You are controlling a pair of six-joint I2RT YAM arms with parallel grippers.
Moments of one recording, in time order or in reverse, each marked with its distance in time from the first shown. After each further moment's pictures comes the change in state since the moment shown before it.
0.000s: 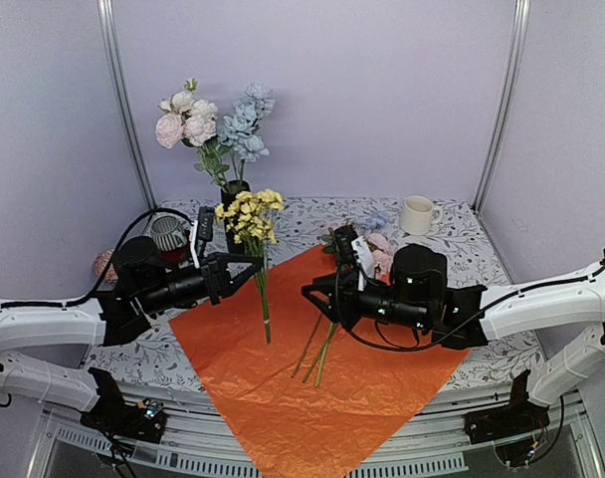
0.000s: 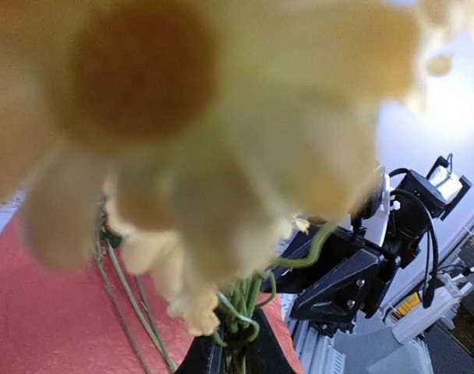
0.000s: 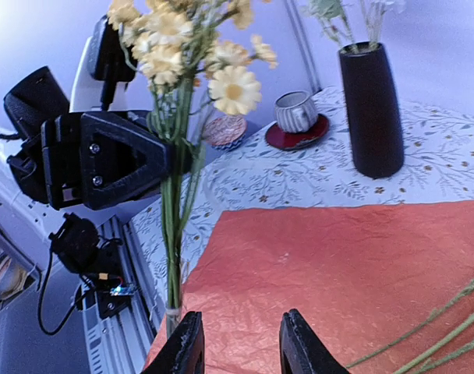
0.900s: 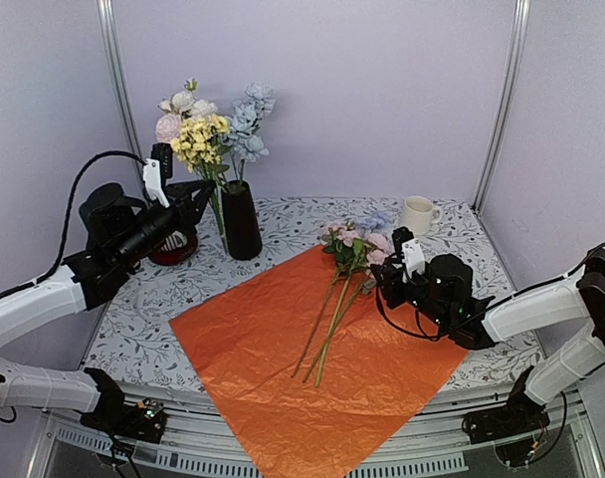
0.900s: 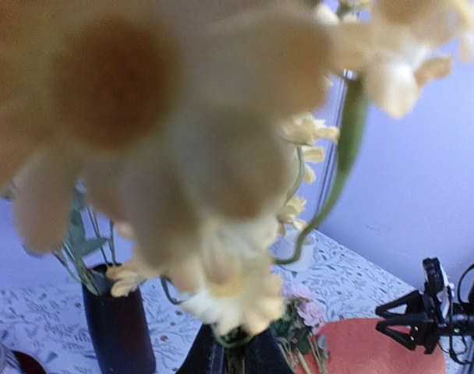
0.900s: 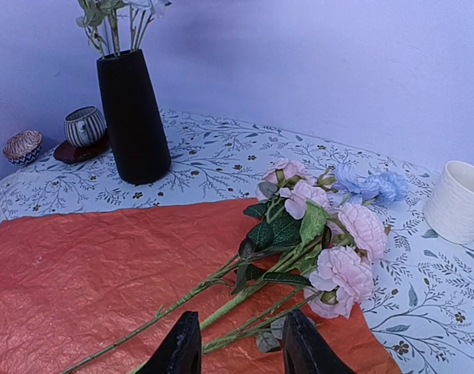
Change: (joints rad) left arm 0.224 -0.076 0.257 -0.247 -0.286 0.426; right arm -0.320 0.014 -0.309 0.326 0.273 -0.293
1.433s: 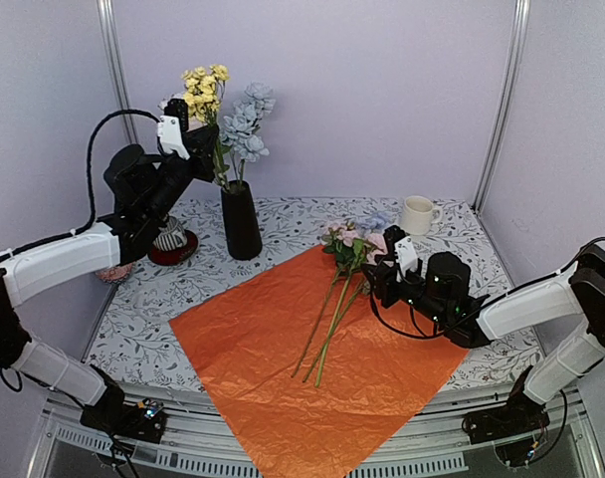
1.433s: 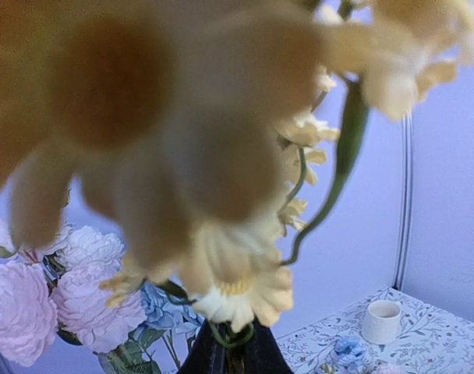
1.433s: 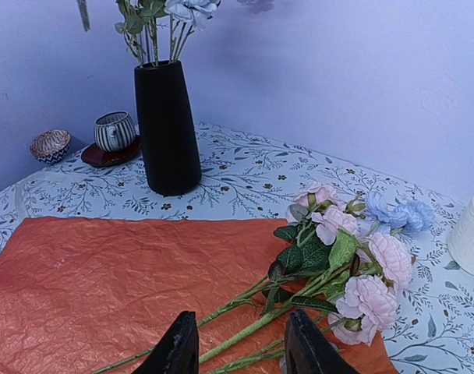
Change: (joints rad) left arm 0.051 0.299 0.264 0.269 -0.141 0.236; right arm 0.000 0.048 0.021 0.074 -0.100 -0.050
